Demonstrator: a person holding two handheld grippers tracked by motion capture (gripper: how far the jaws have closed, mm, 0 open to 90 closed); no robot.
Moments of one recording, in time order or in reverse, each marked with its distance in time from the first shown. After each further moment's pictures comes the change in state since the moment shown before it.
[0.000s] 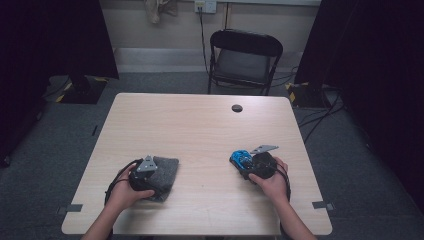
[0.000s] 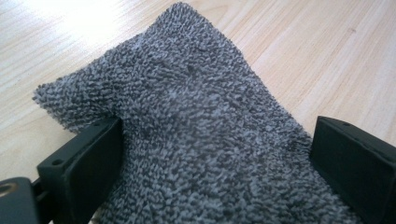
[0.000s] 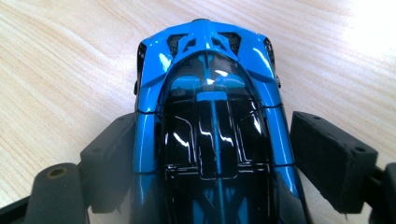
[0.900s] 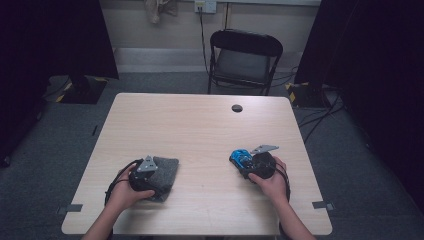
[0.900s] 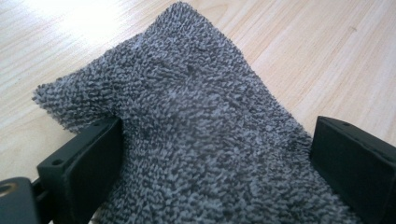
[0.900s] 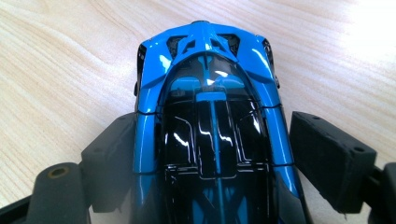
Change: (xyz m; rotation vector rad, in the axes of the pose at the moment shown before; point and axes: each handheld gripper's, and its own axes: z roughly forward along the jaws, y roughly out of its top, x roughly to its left) left arm -0.001 0.000 0.000 0.003 0.002 -0.003; right arm -0.001 0.000 0.002 -0.019 -0.005 0.006
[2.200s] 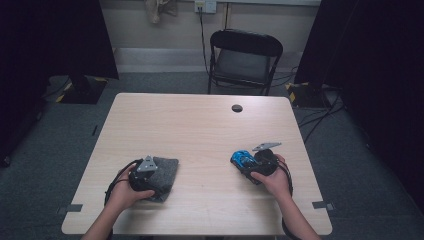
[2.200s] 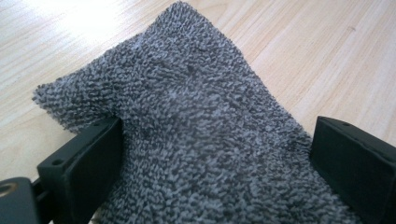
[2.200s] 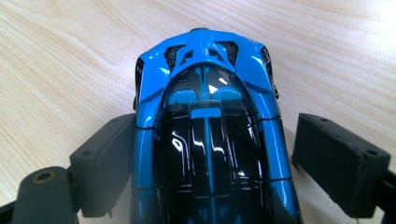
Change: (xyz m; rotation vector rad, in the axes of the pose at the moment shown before) left arm 0.000 0.001 -0.001 0.006 -0.001 0.000; right arm -0.011 0.004 -0.002 0.023 0.067 0.020
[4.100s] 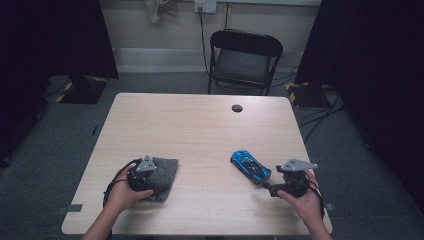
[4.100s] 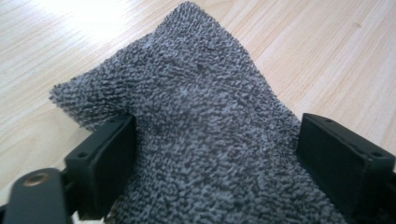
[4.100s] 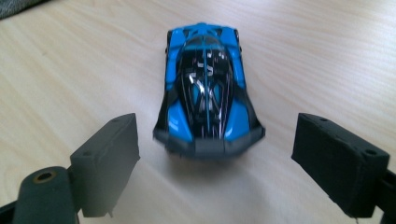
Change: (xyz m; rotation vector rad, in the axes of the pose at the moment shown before) left arm 0.000 0.000 -0.004 0.012 0.016 -0.003; right arm -0.001 -0.056 -0.085 -0.172 -0.006 -0.059
